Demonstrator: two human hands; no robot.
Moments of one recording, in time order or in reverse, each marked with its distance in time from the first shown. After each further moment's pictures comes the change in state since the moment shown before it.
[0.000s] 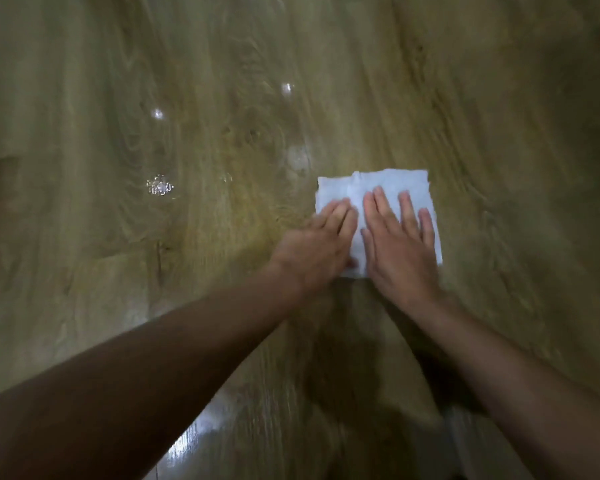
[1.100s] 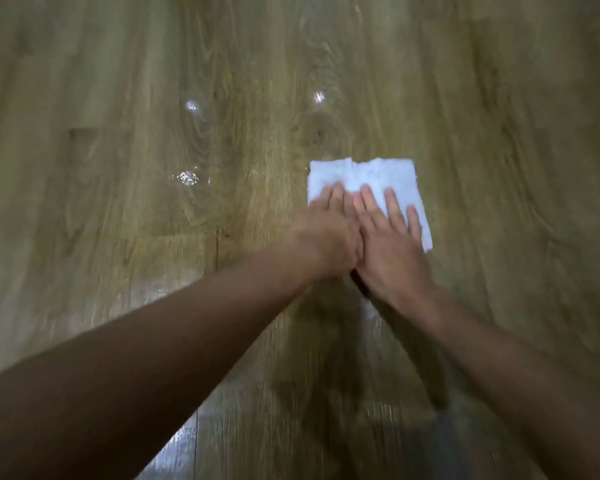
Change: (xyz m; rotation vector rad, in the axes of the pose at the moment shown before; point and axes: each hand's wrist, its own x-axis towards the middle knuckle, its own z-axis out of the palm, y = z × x) left_hand -0.022 -0.055 0.009 -0.369 -0.148 -0.248; right_hand 0.027 -0.088 -0.011 -0.010 -0.116 -0.146
